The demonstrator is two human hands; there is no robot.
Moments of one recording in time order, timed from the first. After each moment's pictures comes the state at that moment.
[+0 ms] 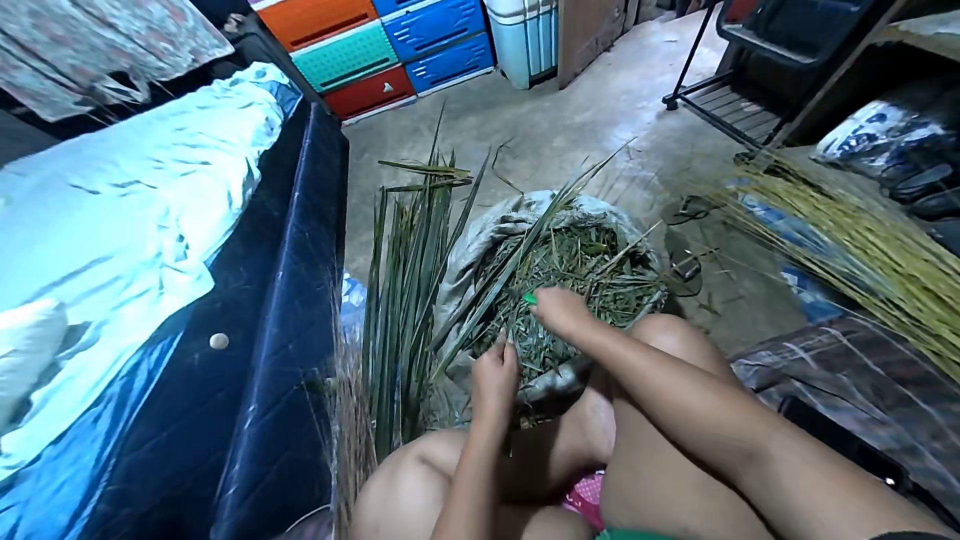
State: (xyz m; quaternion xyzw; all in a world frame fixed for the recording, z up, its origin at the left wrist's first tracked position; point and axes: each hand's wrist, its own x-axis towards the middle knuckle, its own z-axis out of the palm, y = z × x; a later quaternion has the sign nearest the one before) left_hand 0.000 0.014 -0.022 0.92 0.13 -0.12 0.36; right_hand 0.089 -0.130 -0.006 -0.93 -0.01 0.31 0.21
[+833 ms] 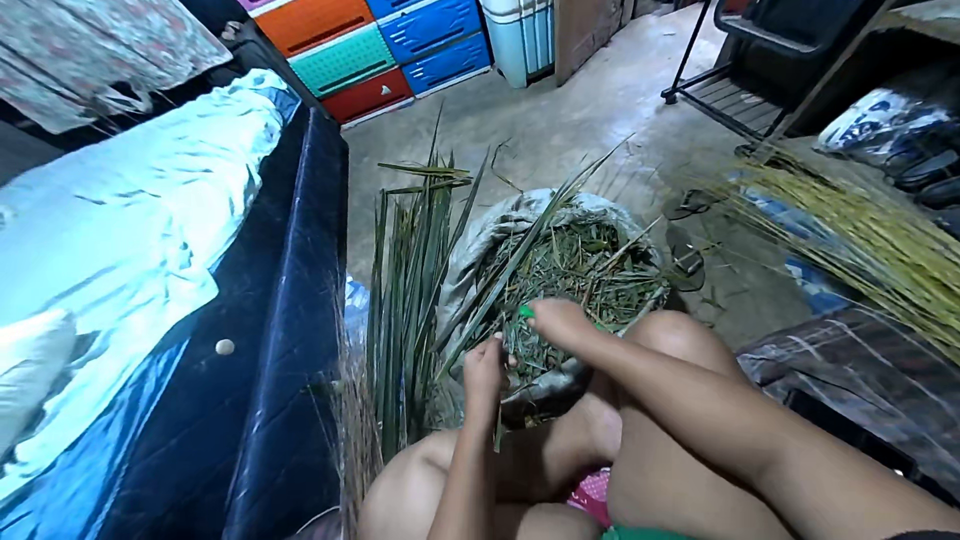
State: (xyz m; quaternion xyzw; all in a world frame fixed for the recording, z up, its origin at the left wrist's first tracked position) left_hand 0.005 0.025 -0.020 0.76 0.20 -0.09 0.61; right_hand 0.072 -0.129 -0.001 -0.93 -0.05 0.29 0.22
